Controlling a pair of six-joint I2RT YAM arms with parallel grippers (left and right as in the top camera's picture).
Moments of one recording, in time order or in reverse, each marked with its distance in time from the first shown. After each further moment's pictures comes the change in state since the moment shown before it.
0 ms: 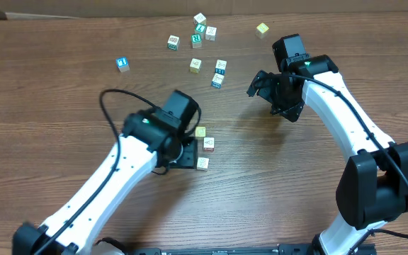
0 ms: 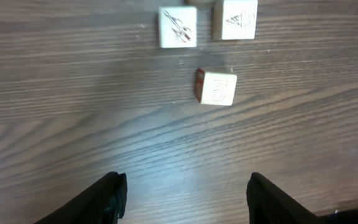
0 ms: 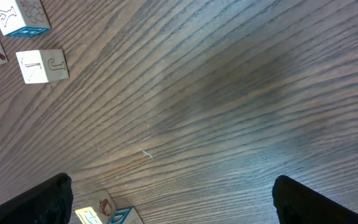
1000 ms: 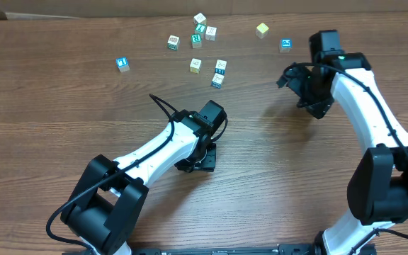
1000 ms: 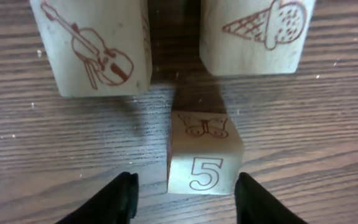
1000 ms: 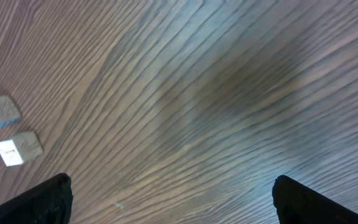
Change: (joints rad) left arm -0.089 0.344 -0.018 0.206 0.006 -0.077; right arm -0.189 0.000 0.000 0.004 0.026 0.001
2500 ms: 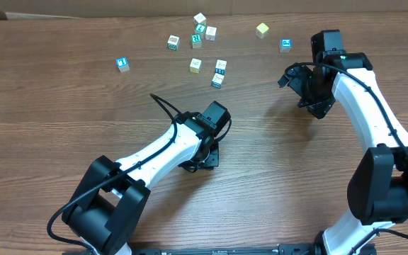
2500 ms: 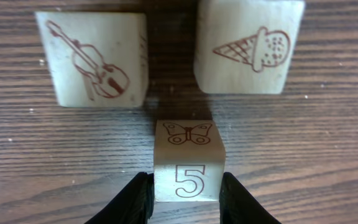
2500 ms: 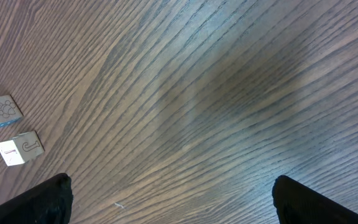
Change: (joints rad) left arm -0.020 0.000 0.000 0.032 -0.041 -0.071; right arm -0.003 0.000 0.000 0.000 0.000 0.000
